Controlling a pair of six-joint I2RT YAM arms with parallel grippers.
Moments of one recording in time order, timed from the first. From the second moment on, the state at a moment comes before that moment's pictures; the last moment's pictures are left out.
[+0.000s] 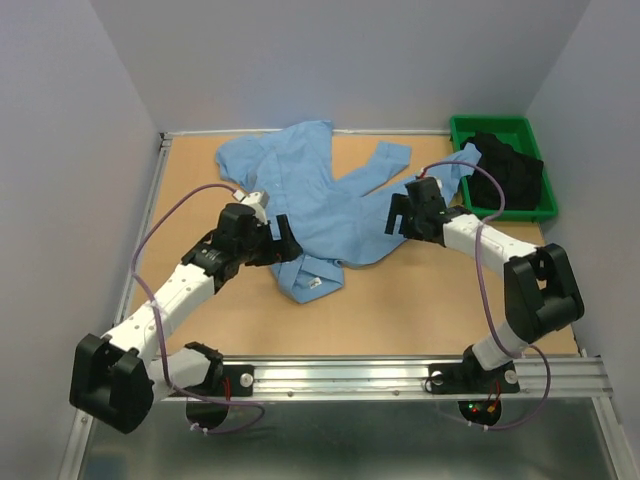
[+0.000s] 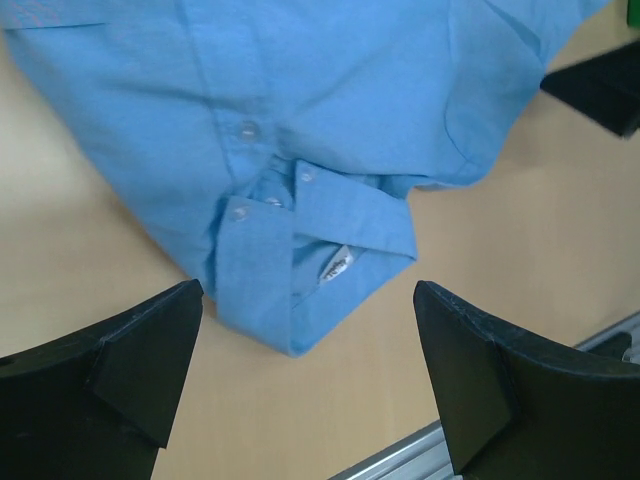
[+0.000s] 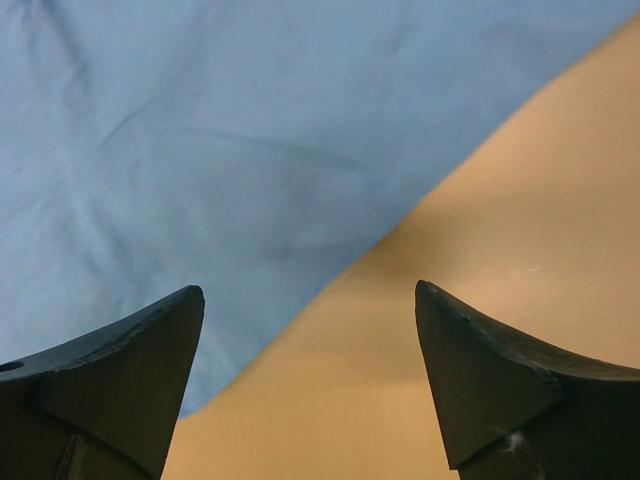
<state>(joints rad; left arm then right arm) -0.39 1.05 0.73 -0.36 0.17 -0.55 0.40 1.58 1.00 -0.31 0.18 0.49</state>
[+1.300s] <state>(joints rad) -0.48 0.93 0.91 -0.51 -0.25 -0.47 0.24 1.75 1.40 -0.31 0.18 0.28</state>
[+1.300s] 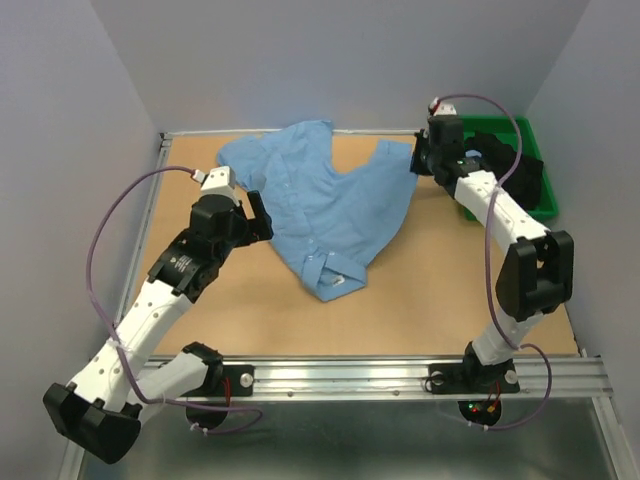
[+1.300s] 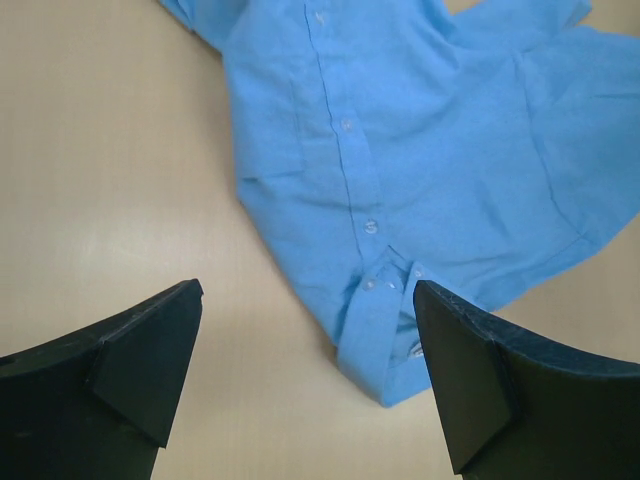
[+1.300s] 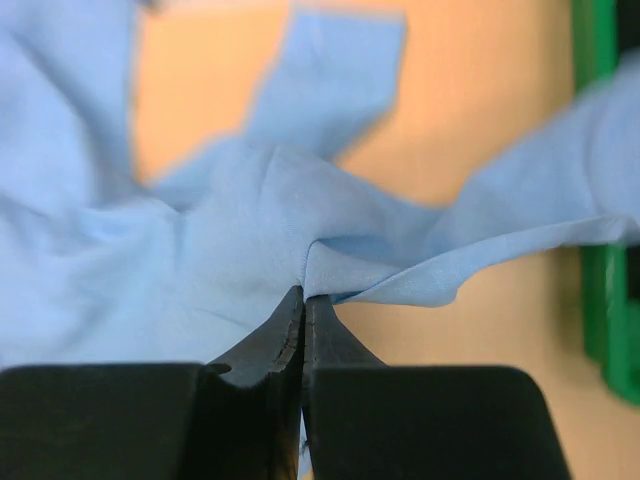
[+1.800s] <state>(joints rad) -0.47 0.77 1.20 -0.63 -0.40 -0.44 0.65 1.72 1.93 -0.27 -0.05 0.12</state>
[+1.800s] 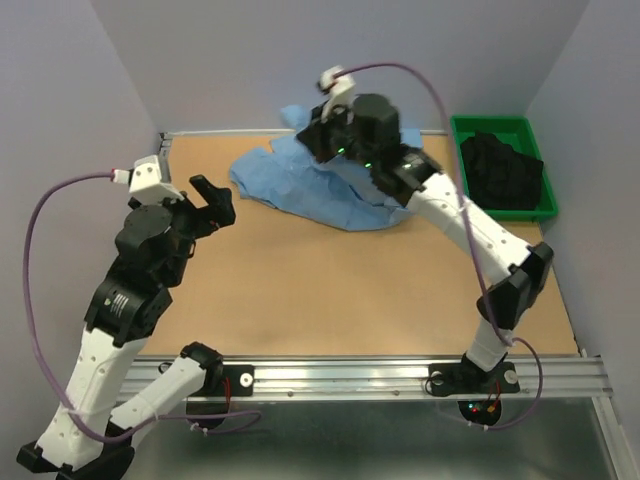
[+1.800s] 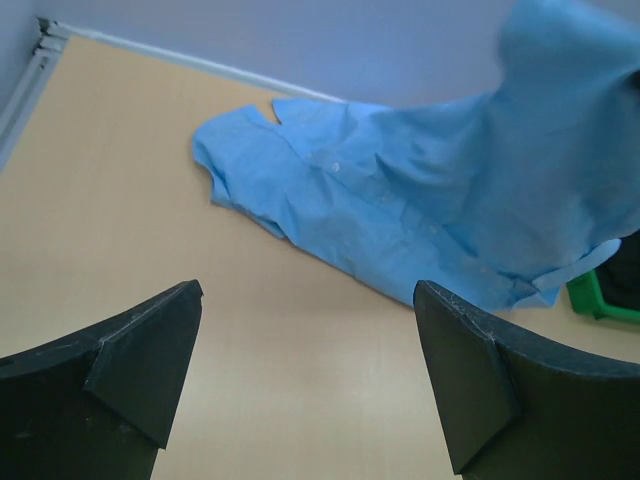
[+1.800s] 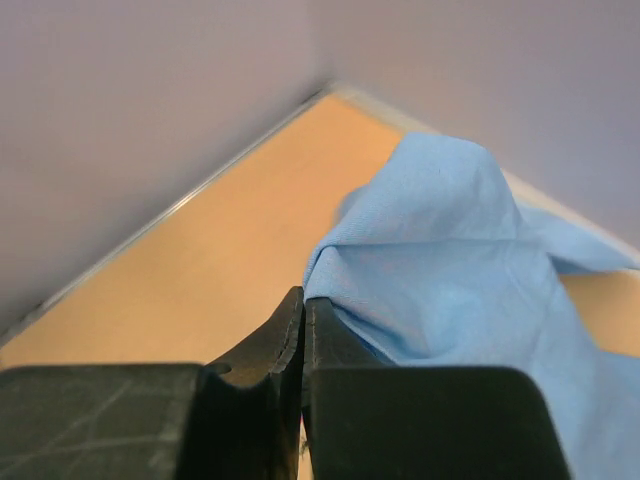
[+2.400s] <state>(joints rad) -0.47 0.56 1.17 -0.70 -0.54 -0.50 1.09 1.86 1.49 -0.63 -0.42 0.06</state>
